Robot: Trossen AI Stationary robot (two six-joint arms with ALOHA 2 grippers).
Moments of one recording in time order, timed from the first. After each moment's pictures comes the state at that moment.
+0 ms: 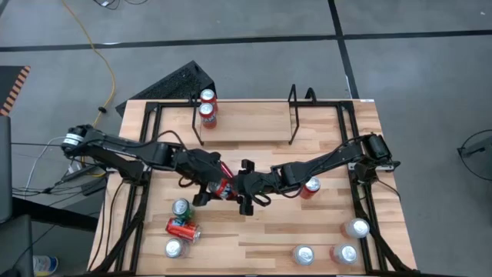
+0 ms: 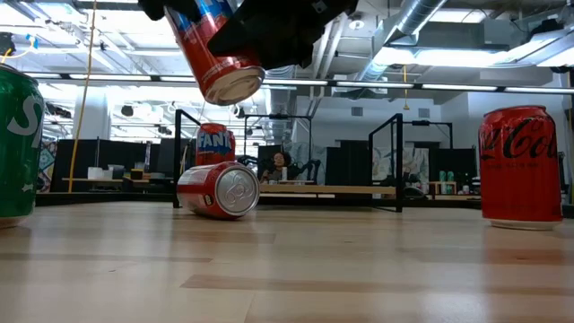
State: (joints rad) left arm -0.15 1.30 1.03 -0.41 0.12 -0.08; right arm 0.23 1.85 1.40 -0.13 0.26 0.13
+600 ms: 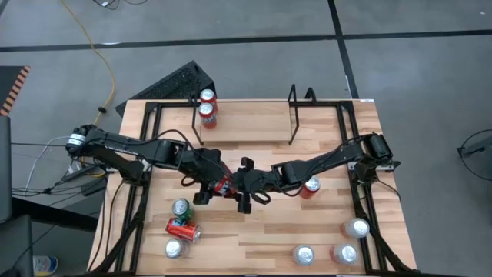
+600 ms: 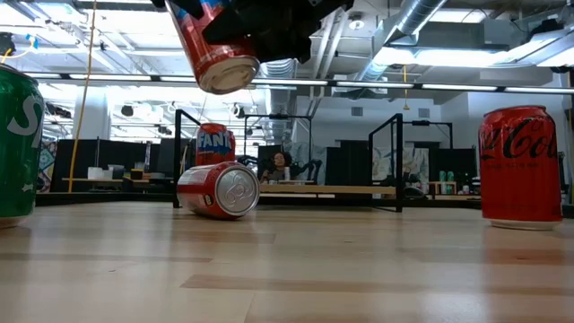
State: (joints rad) left arm -0.16 1.35 1.19 -0.62 0.07 -0.05; right arm 0.24 1.85 1.41 -0.15 0.27 0.15
